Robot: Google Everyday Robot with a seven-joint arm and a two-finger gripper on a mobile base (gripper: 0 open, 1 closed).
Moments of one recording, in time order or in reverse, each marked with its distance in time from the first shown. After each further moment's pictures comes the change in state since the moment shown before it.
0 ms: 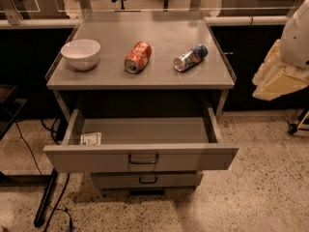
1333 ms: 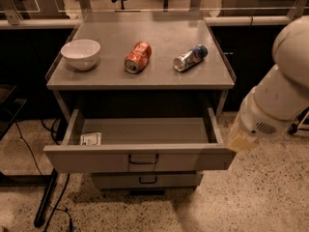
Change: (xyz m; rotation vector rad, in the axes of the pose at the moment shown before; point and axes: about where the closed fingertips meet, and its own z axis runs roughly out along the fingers) arm 0.018 0.056 0.142 -0.154 0.024 0.111
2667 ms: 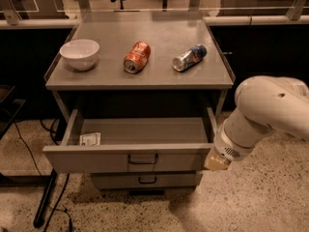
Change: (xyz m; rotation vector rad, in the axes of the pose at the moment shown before) arm -0.004 0.008 0.117 -0.088 -0.026 0.089
